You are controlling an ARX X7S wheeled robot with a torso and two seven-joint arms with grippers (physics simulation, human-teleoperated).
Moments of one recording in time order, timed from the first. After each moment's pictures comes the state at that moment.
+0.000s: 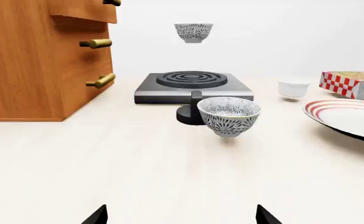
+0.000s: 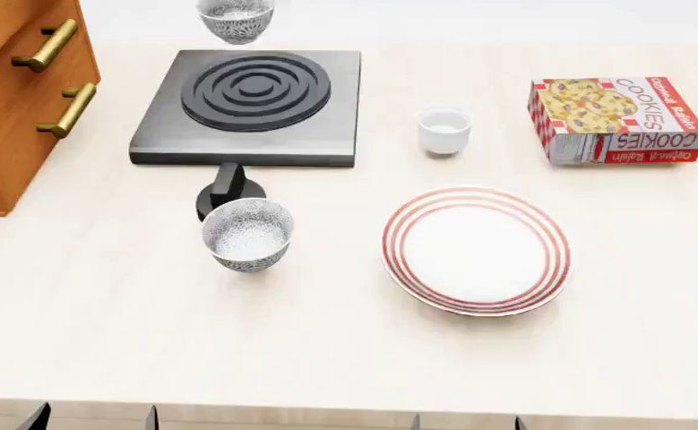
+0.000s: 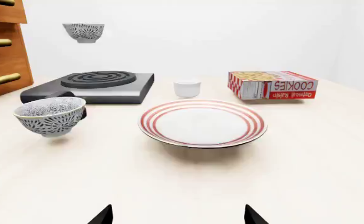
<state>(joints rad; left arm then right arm) 0.00 0.00 0.00 0.00 0.00 0.00 0.00 0.00 0.00 0.00 0.00 0.00 0.00 0.00</state>
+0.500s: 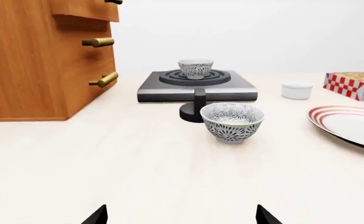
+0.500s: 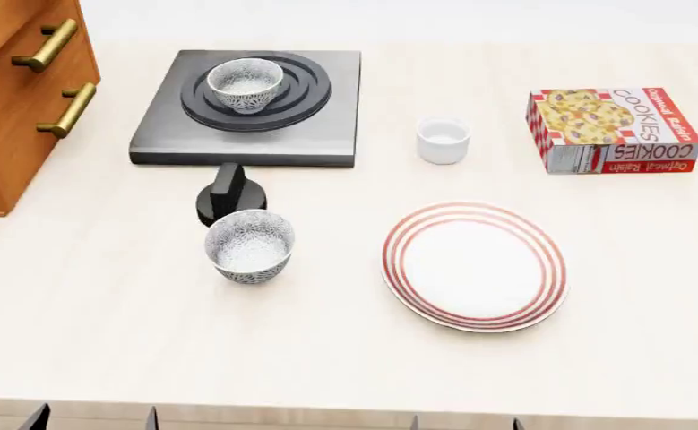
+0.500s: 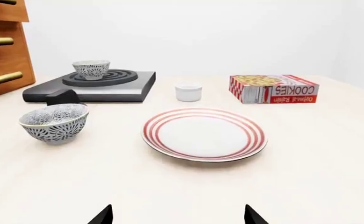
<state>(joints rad) -0.01 -0.05 0.06 -0.03 -0.03 0.01 -0.07 0.00 0.05 -0.06 0.00 0.05 0.00 0.05</state>
